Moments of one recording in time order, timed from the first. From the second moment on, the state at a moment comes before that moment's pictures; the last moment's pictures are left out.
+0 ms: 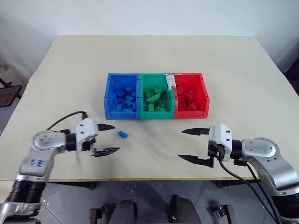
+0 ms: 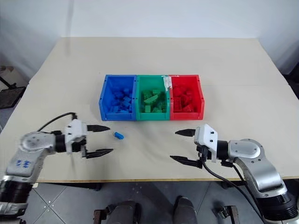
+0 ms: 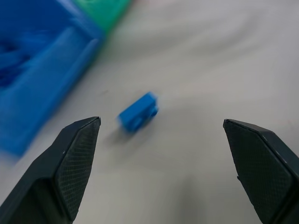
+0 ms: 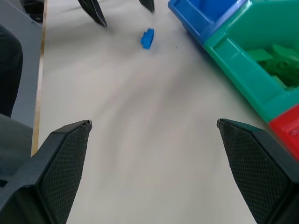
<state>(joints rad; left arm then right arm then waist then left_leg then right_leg) -0.29 0.74 -0.04 0.01 -0.25 0.13 -1.11 -0.15 -0.77 -0.01 -0.35 0.44 0.27 1.08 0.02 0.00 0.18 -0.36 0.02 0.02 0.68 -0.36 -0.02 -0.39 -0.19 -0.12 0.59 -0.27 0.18</state>
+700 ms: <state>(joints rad) -0.40 0.67 -0.14 0.13 -0.16 0.10 -1.09 -0.05 -0.75 -0.05 -0.44 0.45 0.31 0.95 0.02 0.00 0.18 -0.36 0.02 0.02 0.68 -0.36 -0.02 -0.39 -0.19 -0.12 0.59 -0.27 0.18</state>
